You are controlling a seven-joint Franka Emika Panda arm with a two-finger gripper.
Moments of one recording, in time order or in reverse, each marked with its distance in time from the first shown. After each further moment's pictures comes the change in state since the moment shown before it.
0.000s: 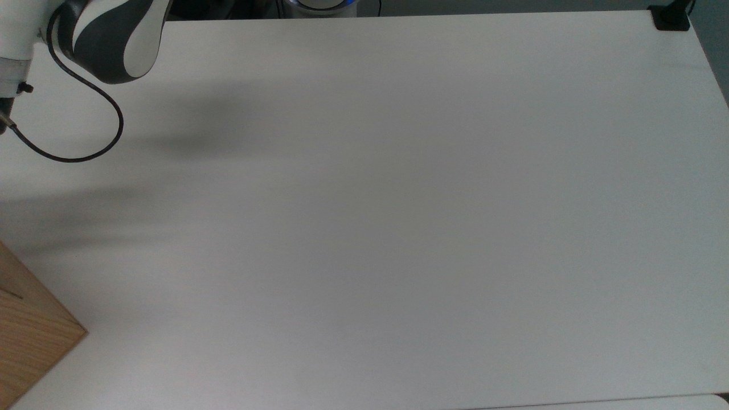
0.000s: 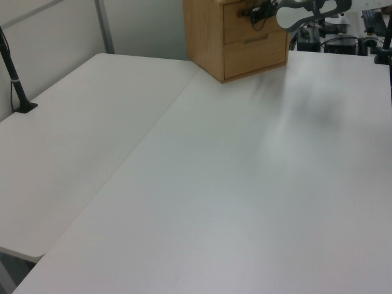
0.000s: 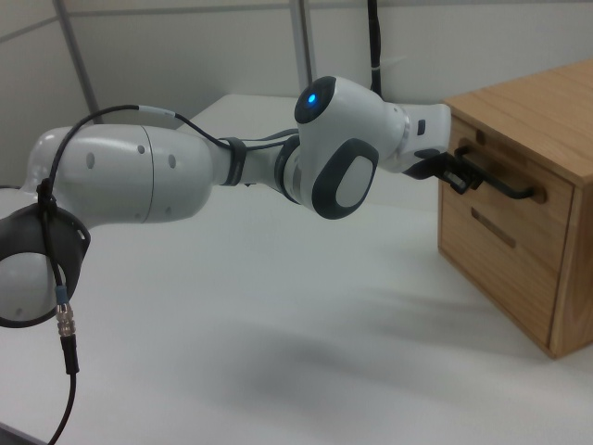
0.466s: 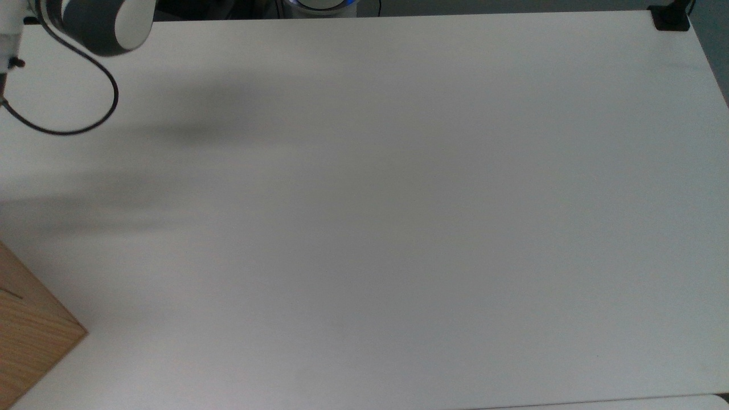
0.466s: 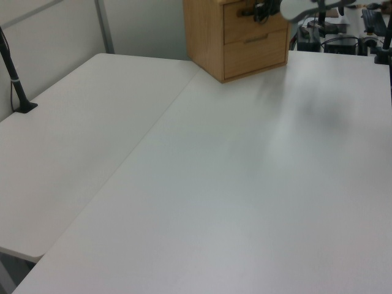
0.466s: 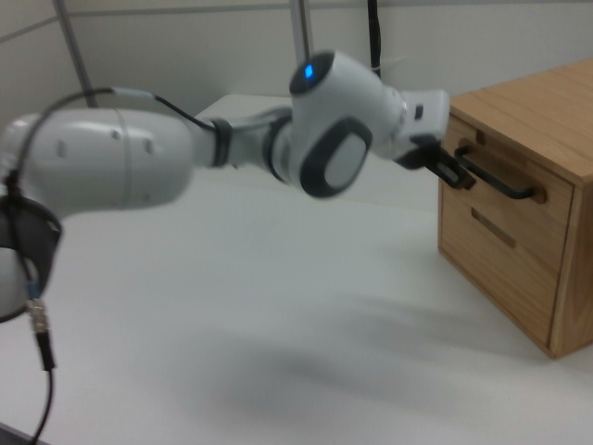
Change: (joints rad) arm 0.000 -0.094 0.002 -0.028 0.000 -0.167 -0.024
